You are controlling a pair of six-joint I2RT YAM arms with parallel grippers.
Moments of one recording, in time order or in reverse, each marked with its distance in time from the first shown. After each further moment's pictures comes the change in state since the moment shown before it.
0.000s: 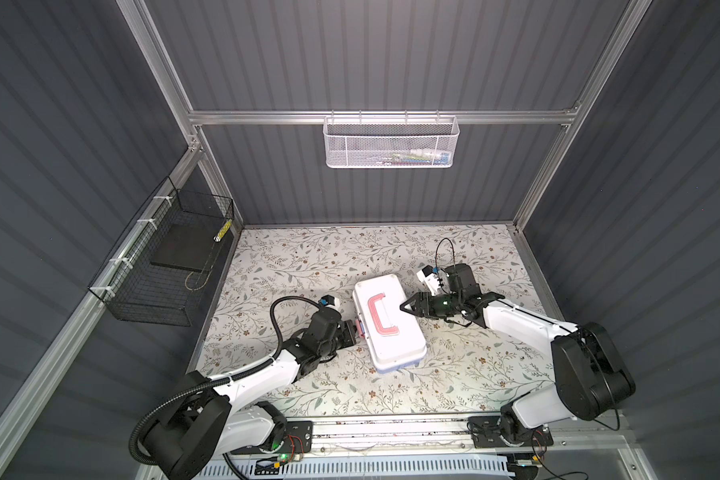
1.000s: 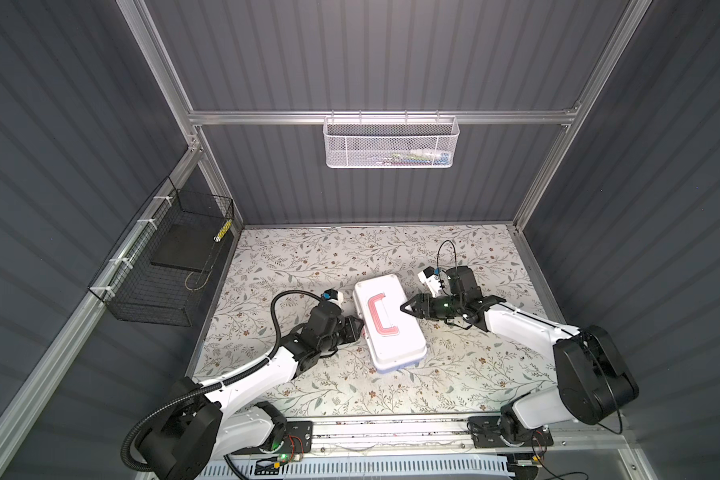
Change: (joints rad) left arm 0.003 -0.046 0.066 -0.088 0.037 0.036; right arm 0.004 -0.027 -0.029 0.017 0.023 0.002
